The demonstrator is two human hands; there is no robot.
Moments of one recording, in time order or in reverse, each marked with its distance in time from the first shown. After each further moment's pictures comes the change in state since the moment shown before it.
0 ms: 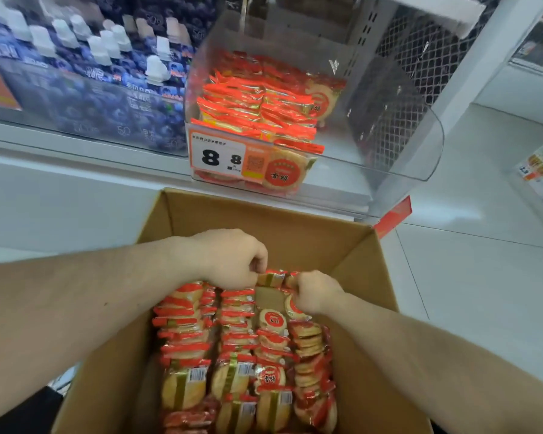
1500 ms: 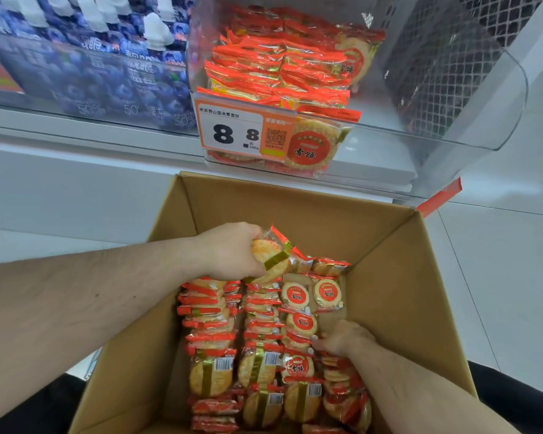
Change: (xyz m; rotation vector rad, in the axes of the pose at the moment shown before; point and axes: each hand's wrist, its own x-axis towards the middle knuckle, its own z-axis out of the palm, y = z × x) left_hand 0.005 -0.018 0.014 -0.297 0.024 -0.308; right_hand -0.010 0.018 0.101 0.211 -0.465 0.363
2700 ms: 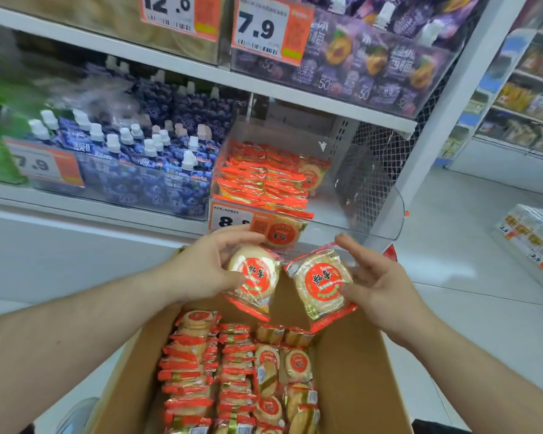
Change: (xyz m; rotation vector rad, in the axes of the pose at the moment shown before) left_hand -0.082 0.018 -0.054 -0.719 0.326 0.480; right_hand -0.230 0.001 -0.154 0.993 0.609 -0.979
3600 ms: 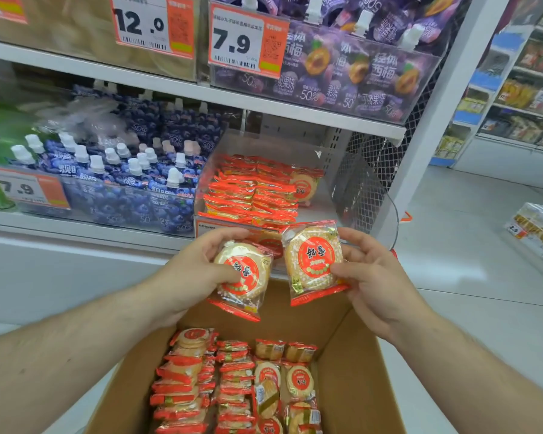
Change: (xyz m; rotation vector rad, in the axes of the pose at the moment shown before) left_hand 0.017 0.017 0.011 -0.255 0.169 -0.120; right_hand 0.028 -0.030 0.002 0.479 0.084 0.176
